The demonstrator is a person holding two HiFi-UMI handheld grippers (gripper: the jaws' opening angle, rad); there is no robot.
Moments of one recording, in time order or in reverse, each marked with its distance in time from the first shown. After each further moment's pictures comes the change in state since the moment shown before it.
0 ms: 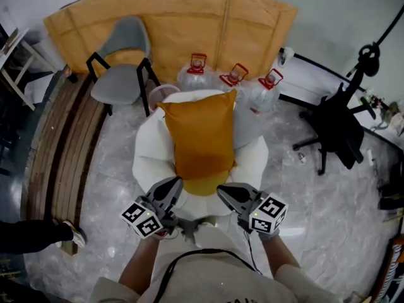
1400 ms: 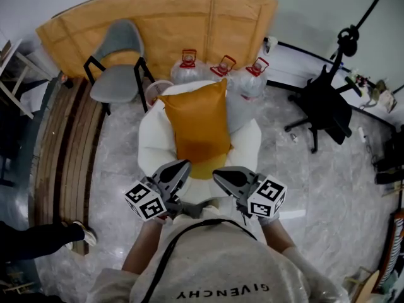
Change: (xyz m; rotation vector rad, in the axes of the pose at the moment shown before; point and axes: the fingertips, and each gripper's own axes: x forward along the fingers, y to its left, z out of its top) left arm -0.017 -0.078 0.050 0.017 0.082 -0.179; right arm -0.012 0.087 0.054 -0.053 -0.034 -0.018
